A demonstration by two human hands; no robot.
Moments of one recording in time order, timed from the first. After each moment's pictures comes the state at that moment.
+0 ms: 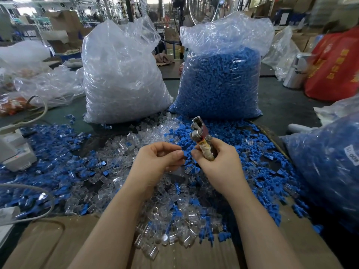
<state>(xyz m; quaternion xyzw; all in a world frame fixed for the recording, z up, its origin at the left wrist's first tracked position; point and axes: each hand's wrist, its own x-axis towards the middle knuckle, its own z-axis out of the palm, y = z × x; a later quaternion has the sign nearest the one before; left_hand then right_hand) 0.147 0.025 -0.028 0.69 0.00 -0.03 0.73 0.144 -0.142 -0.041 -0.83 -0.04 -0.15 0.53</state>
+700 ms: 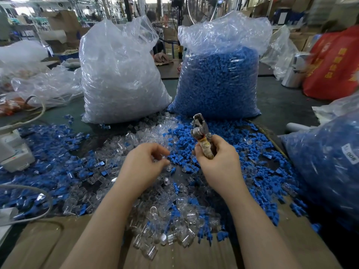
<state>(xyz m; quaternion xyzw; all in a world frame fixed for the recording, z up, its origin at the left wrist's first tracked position) 0.153 0.044 -0.029 0.93 -0.01 0.06 0.36 0.145 -0.138 -0.042 -0.82 -0.01 -0.16 0.54</state>
